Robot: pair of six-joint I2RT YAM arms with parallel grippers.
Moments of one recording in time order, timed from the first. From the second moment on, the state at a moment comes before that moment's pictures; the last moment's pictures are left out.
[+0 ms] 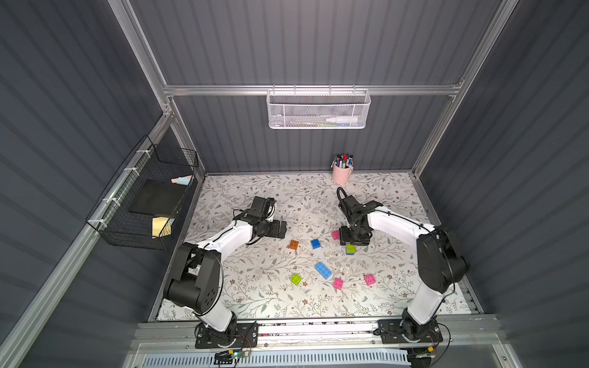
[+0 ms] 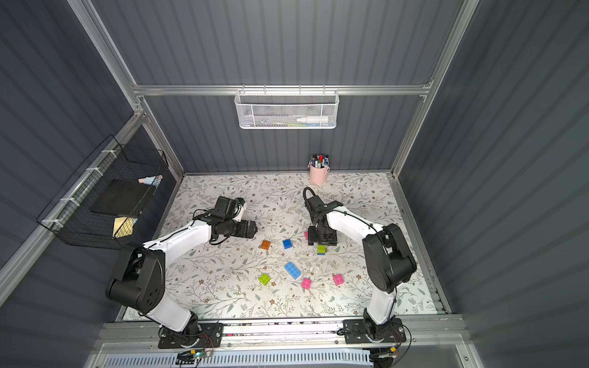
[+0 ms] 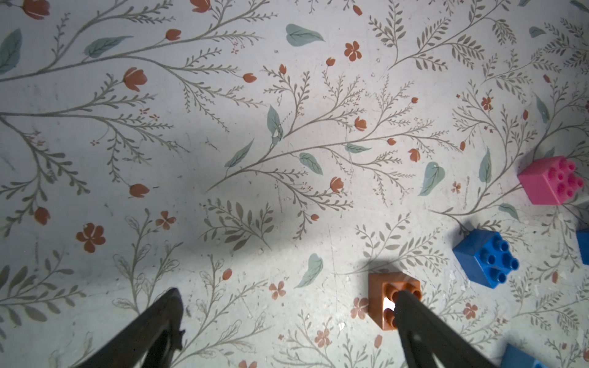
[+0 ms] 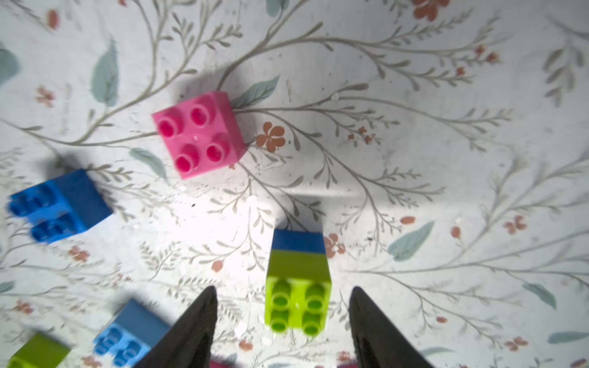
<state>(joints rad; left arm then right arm) -0.35 1.61 1.01 -0.39 0.13 -0.14 0.54 1.74 1.25 -0.93 0.00 0.48</state>
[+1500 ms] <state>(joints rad) -0.41 1.57 0.97 -0.47 0.16 -0.13 0.63 1.46 0.78 -0.84 -0.09 0.67</state>
